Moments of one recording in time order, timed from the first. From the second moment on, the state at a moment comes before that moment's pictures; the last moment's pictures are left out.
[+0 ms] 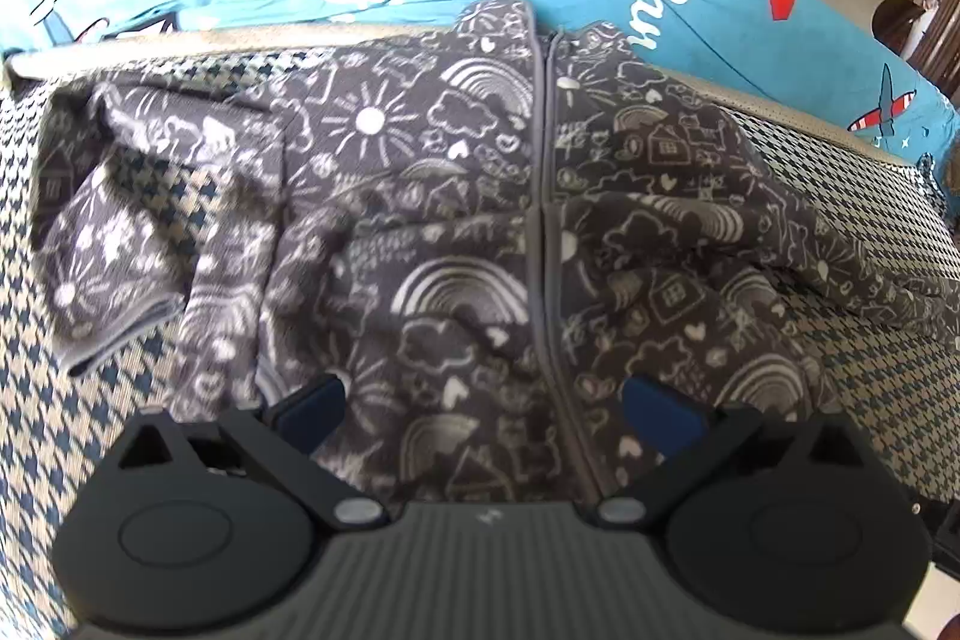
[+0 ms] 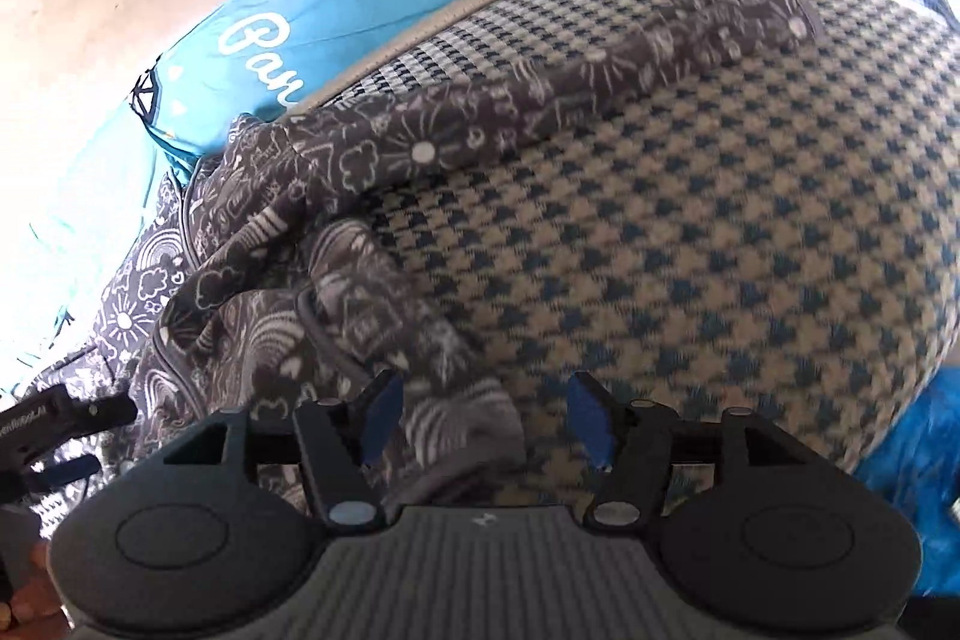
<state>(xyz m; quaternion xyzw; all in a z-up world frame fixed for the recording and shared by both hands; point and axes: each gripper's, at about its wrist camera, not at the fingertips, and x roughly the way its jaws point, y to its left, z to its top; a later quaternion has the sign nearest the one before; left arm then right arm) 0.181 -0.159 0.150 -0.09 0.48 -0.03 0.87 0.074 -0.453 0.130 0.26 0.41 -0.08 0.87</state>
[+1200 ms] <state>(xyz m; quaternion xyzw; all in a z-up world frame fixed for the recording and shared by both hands) 0.149 -0.111 0.127 -0.11 0.50 0.01 0.86 0.044 -0.407 0.135 0.16 0.35 -0.09 0.92</state>
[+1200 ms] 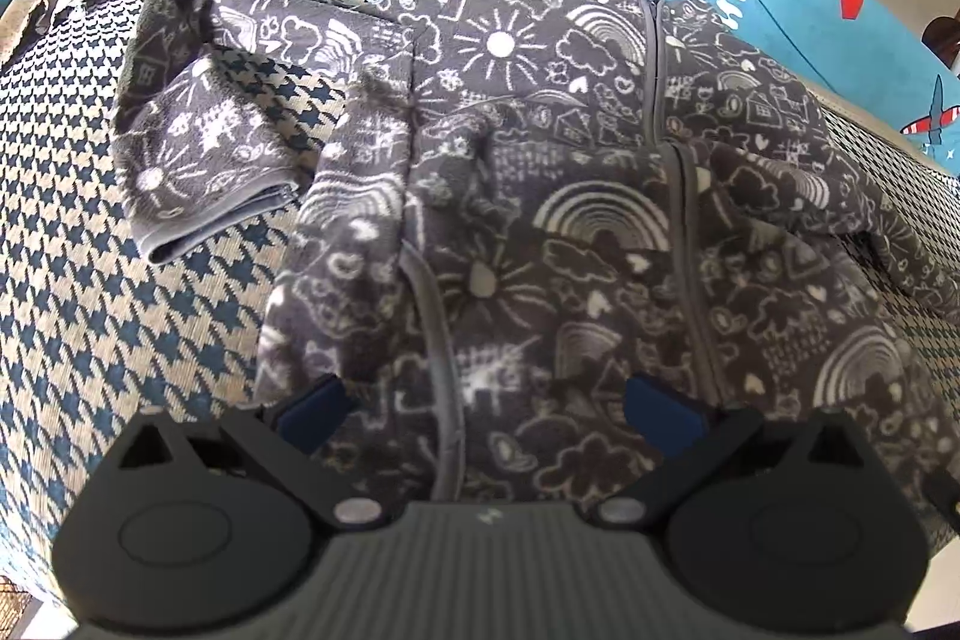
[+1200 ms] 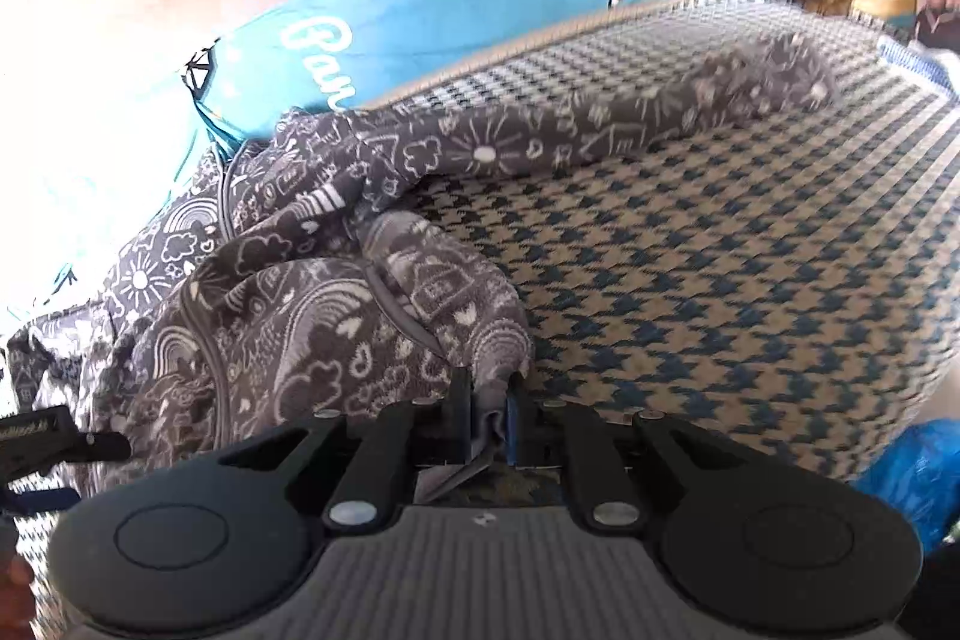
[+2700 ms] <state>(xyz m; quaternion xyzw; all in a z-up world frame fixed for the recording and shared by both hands) 0.119 -0.074 0.170 -0.02 0.46 0.01 0.89 -0.008 -0.313 0.148 0.07 0.36 0.13 0.92</state>
